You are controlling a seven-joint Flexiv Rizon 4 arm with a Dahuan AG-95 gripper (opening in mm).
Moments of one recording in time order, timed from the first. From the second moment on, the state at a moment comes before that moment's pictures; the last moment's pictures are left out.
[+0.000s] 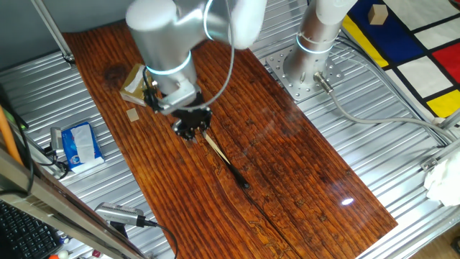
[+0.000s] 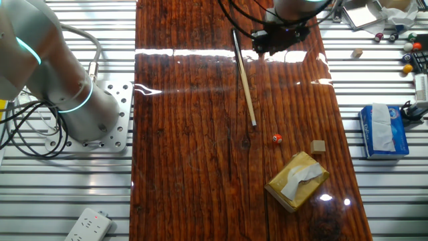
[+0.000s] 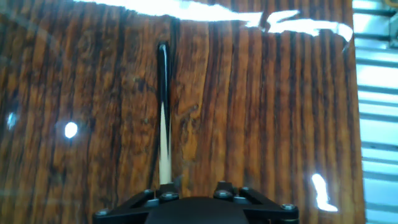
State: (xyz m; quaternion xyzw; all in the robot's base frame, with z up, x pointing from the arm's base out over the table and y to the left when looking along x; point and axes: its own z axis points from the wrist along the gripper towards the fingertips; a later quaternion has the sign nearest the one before) arm 0.502 0.141 0.119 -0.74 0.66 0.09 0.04
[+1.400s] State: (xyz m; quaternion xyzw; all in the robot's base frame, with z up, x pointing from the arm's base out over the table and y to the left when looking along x) arm 0.505 0.208 0.083 -0.72 0.69 0.07 0.07
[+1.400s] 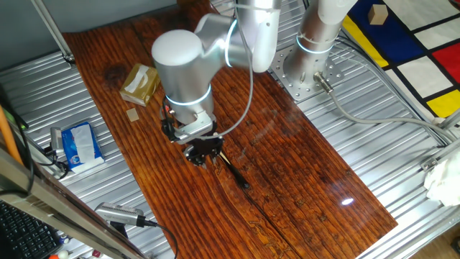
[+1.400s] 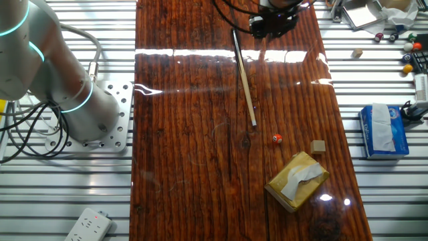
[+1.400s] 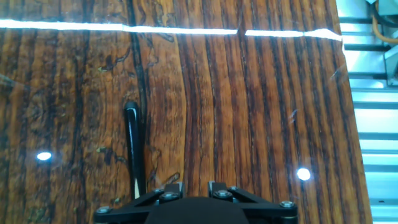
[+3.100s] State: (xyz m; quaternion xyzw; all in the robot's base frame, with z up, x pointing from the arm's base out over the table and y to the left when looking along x) arm 0.506 0.209 0.080 -0.71 0.70 0.07 0.06
